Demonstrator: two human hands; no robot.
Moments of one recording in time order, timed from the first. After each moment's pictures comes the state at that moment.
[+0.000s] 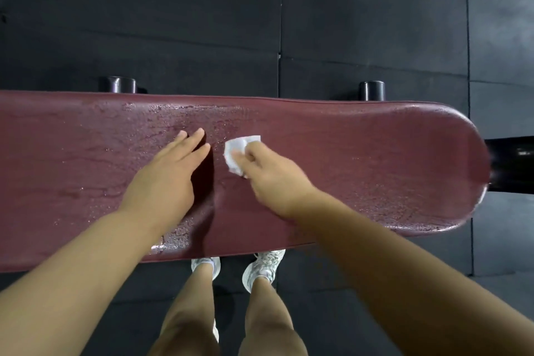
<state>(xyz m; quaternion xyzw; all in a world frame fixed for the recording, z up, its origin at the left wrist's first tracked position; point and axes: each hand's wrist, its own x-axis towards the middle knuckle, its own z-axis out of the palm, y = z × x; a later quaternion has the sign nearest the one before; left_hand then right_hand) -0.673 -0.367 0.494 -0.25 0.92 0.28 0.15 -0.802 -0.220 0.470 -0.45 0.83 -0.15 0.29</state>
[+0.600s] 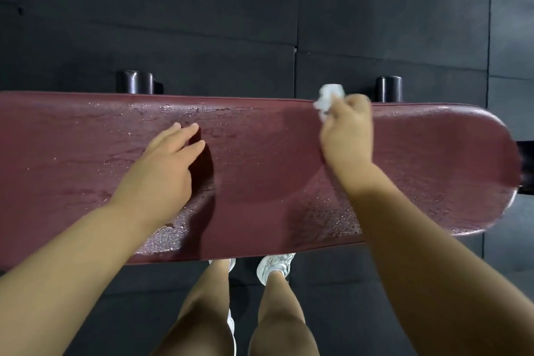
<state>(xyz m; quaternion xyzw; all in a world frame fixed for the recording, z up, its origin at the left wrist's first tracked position) -0.644 -0.422 0.485 -0.23 0.93 0.27 0.12 -0.856 -0.243 0.471 -0.21 0.96 -0.19 0.08</state>
